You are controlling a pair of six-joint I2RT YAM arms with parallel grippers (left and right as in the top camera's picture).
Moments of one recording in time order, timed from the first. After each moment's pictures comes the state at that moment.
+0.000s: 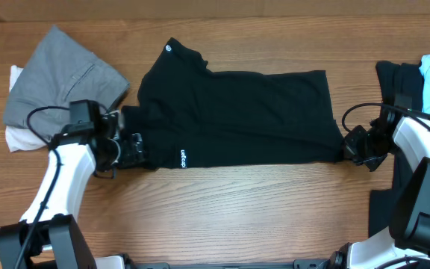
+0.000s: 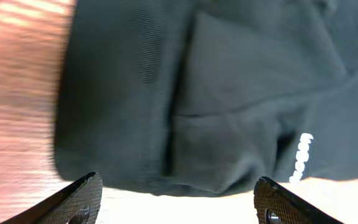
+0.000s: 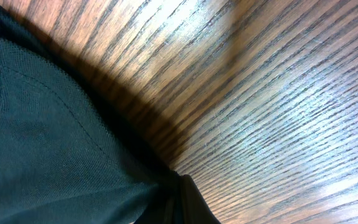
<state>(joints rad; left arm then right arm) 0.13 1.52 0.90 -0.71 0.28 -0.10 -0.32 1.77 1.07 -0.88 -0.22 0.48</state>
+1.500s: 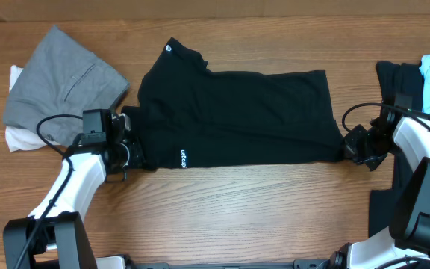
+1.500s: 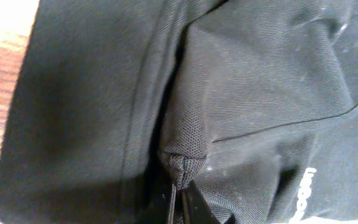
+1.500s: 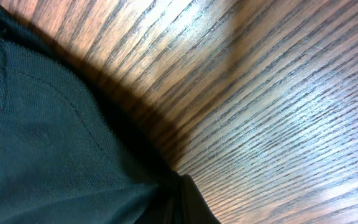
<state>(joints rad) 0.11 1.52 0.76 -0.48 0.27 -0.25 -0.32 1.77 1.07 -0.87 -0.22 0.48</state>
